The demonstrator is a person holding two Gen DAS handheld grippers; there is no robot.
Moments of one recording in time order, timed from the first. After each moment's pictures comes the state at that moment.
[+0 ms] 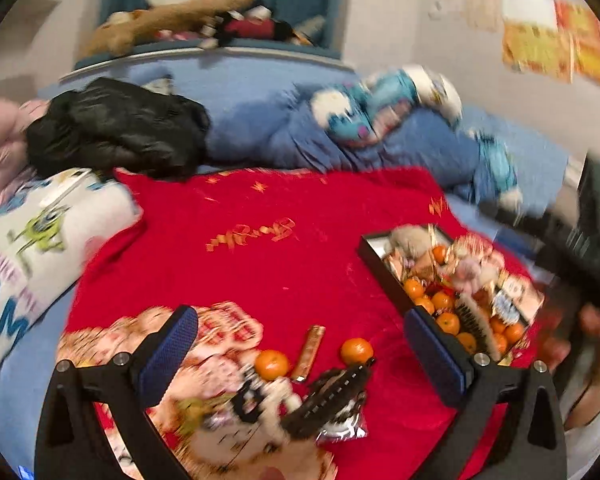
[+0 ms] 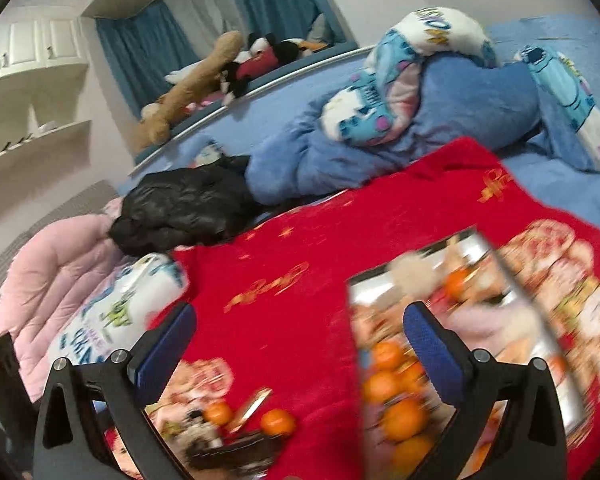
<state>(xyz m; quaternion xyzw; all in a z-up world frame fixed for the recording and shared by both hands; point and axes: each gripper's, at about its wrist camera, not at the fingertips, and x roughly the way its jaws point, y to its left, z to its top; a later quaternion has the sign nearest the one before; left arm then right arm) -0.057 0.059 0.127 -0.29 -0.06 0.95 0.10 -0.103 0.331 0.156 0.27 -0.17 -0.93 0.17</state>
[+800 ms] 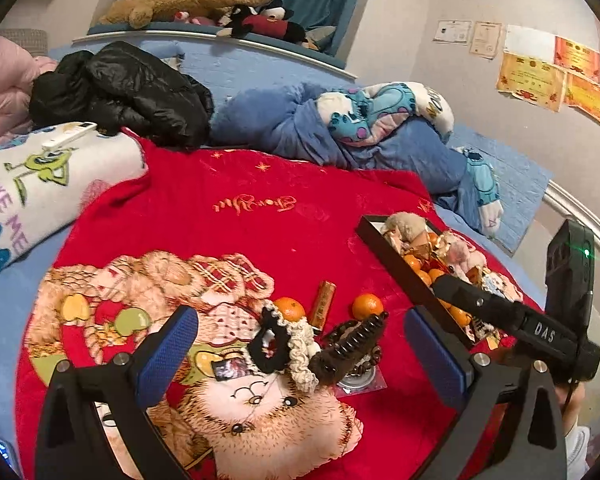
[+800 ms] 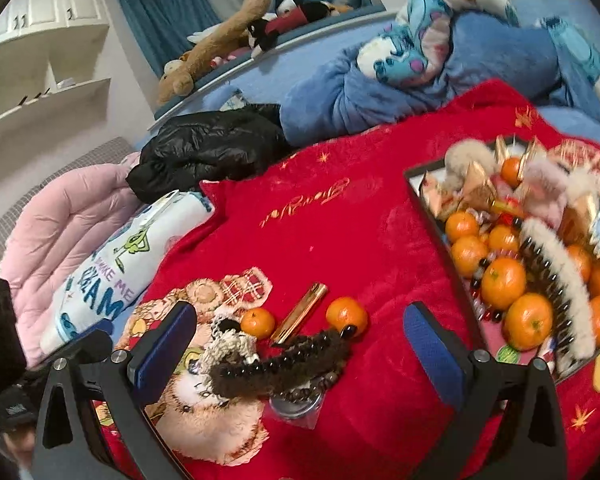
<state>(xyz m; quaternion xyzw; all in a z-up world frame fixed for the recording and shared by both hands) -0.025 0.012 0.060 -0.28 -0.11 0.94 0.15 -0.054 0.269 0.073 0.30 -0.16 -0.92 0.19</state>
